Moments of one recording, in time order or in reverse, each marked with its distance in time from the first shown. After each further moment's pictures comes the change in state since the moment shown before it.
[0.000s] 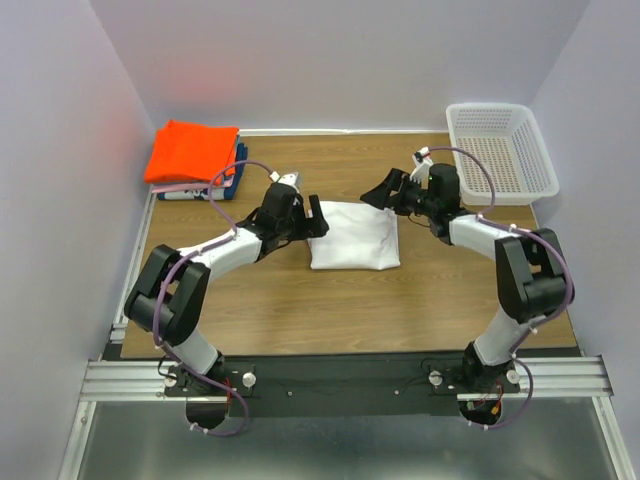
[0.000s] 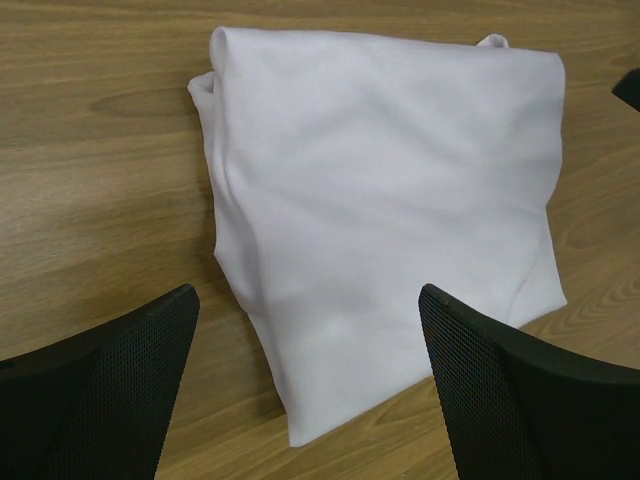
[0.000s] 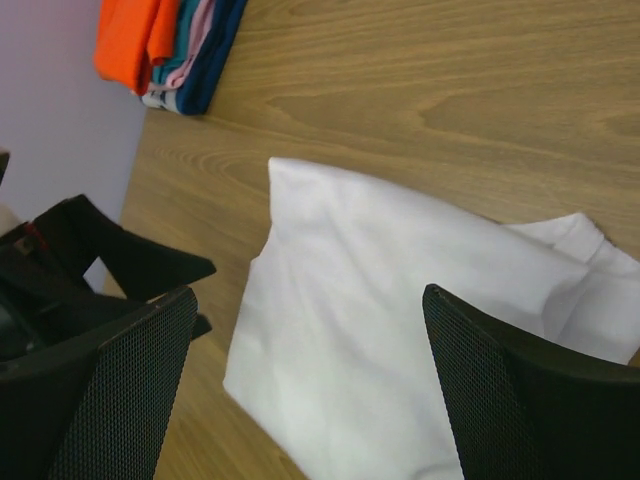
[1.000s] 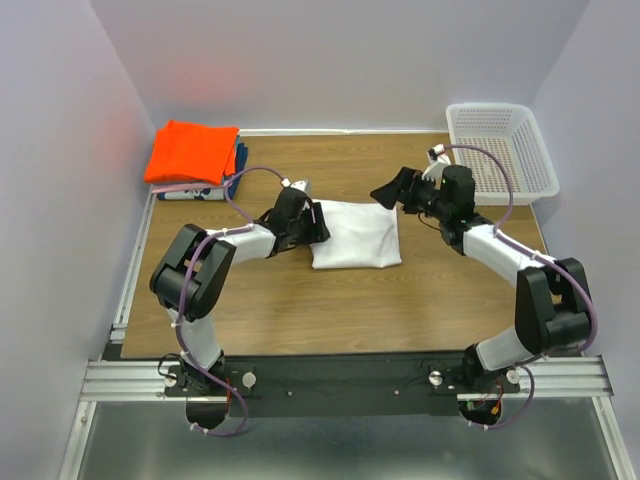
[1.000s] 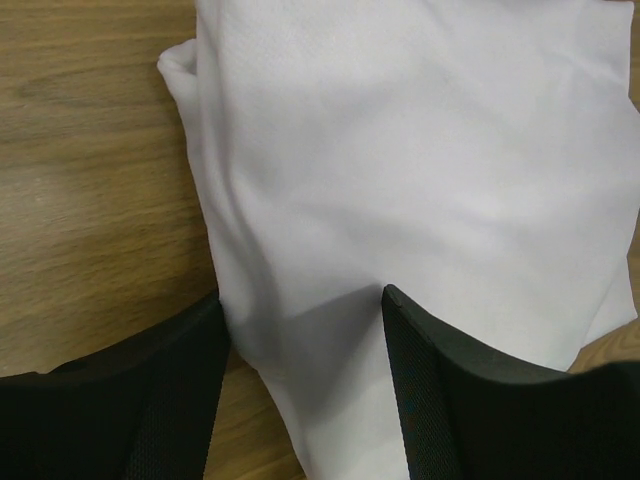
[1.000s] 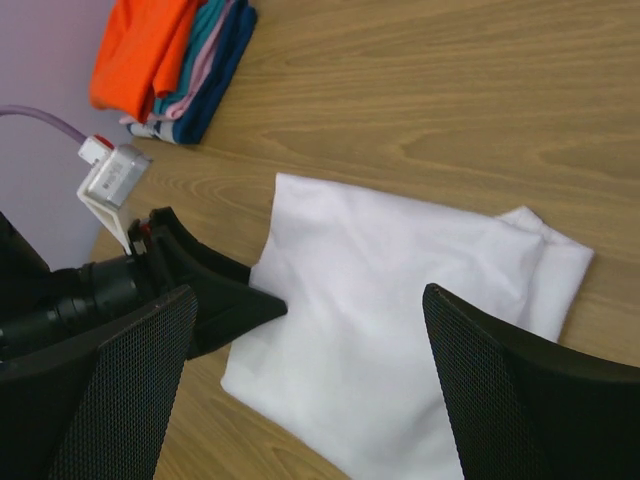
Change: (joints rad) left arm -0.007 0.203 0.045 0.073 0.032 -0.009; right arm -0.005 -0.156 -0.033 -0.069 0.111 -0.080
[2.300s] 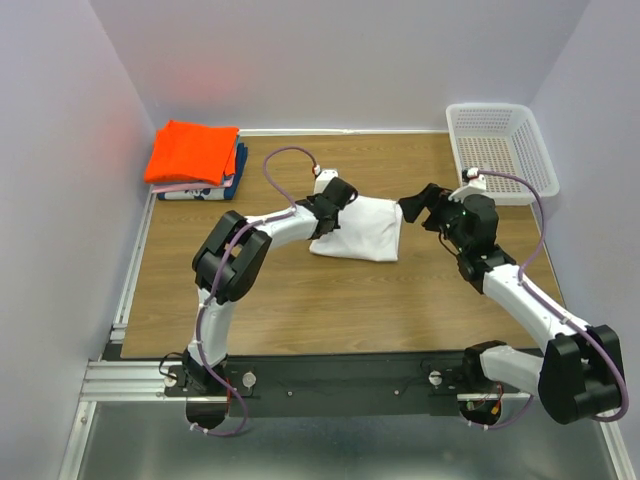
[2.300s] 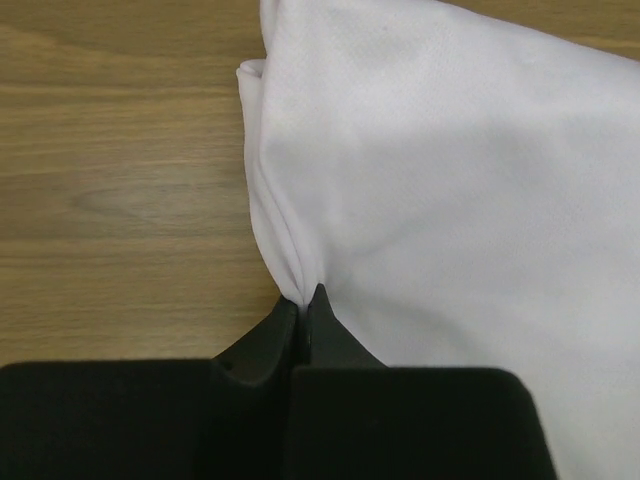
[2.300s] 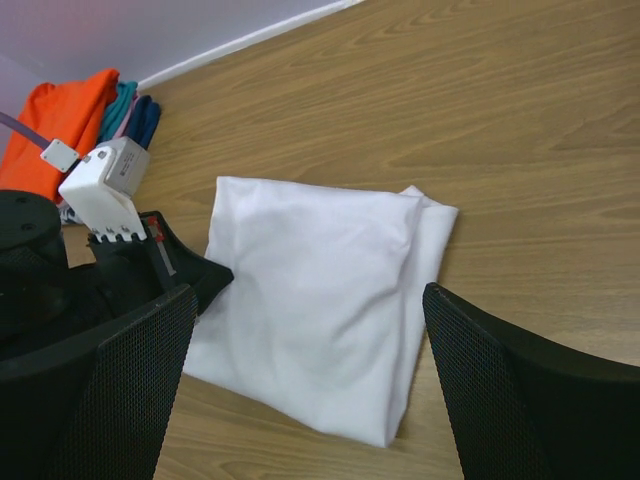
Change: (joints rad) left arm -0.164 0.256 0.435 -0.347 -0.516 0.012; right arm 0.000 -0.381 -0.259 -0.046 0.354 -0.027
